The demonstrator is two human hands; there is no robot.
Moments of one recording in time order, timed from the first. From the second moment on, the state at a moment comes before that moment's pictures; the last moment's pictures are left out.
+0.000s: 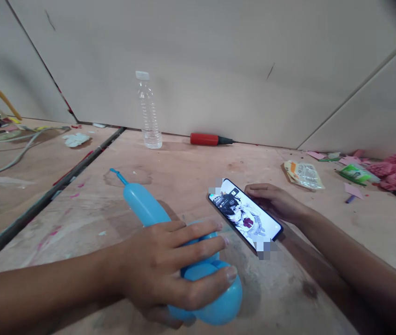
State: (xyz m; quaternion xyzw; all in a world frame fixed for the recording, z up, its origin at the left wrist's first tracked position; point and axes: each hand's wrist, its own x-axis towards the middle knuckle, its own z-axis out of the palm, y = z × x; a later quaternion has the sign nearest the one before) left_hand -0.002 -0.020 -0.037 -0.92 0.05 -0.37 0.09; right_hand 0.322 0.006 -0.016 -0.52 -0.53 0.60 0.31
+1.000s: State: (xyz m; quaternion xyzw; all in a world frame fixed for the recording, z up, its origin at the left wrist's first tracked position) left_hand -0.003 -0.019 -0.039 -0.92 0.05 -0.37 0.08; right_hand 0.326 0.004 -0.017 -0.48 -0.54 0.63 0.29
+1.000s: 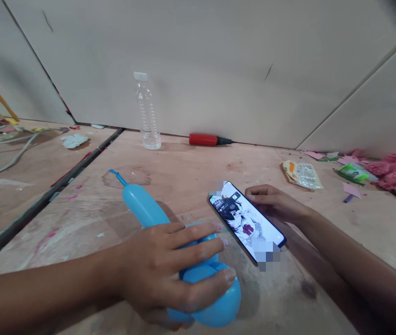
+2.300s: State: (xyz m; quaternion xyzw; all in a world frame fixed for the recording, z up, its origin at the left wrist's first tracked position) left_hand -0.002 -0.016 -0.034 -0.93 0.07 -0.36 0.08; right_hand 0.333 0.015 -0.021 -0.69 -0.62 0.20 0.32
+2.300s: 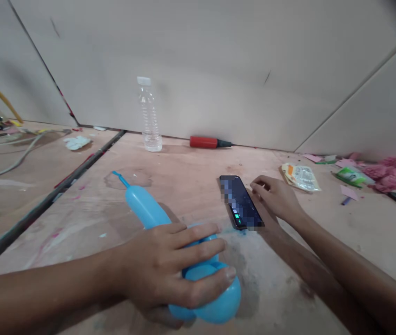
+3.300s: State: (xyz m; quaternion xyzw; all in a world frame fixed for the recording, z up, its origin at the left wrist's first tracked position) left_hand -0.009 -0.032 -0.004 -0.97 -0.11 -0.21 -0.03; right_hand 0.303 -0.026 -0.009 -0.52 -0.85 0.03 0.10
